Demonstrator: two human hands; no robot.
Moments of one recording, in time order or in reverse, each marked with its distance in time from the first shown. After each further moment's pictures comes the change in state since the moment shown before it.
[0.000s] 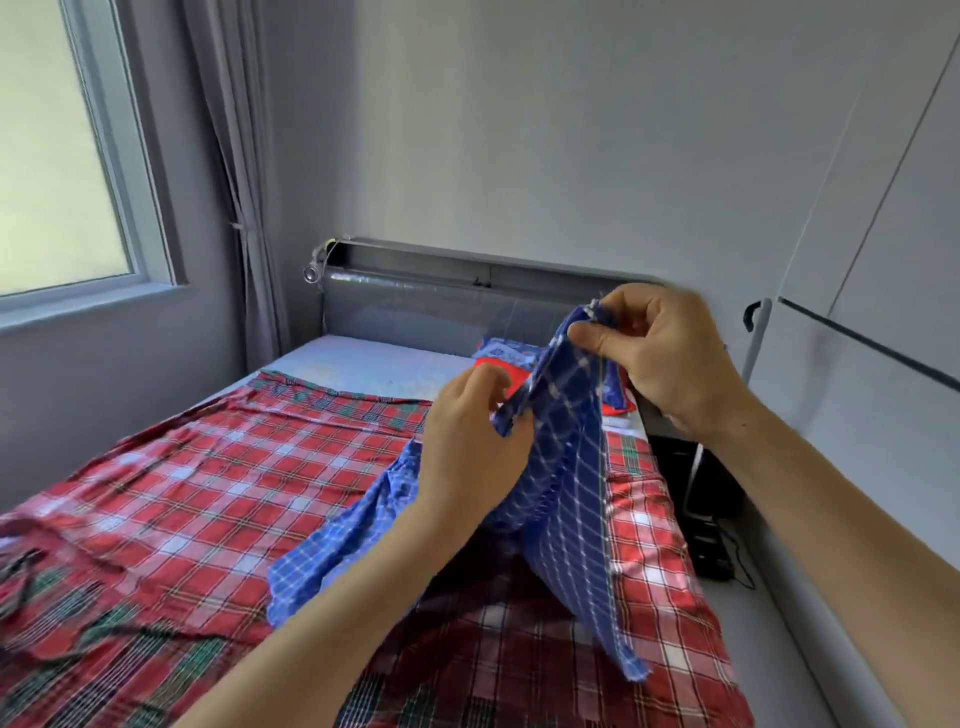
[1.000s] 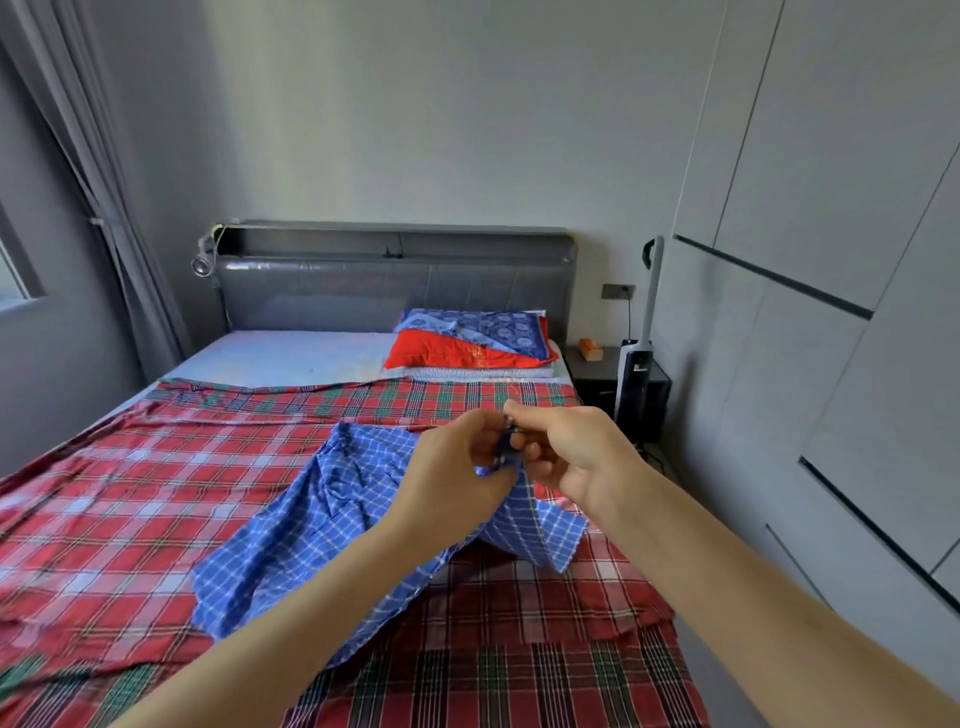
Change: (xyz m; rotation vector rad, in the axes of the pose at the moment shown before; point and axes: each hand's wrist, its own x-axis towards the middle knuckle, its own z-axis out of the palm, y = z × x) left_hand -0.056 0.051 0.044 -0.275 -0.608 -0.188; right_hand -0.095 0.047 -0.009 0.634 0.181 1.009
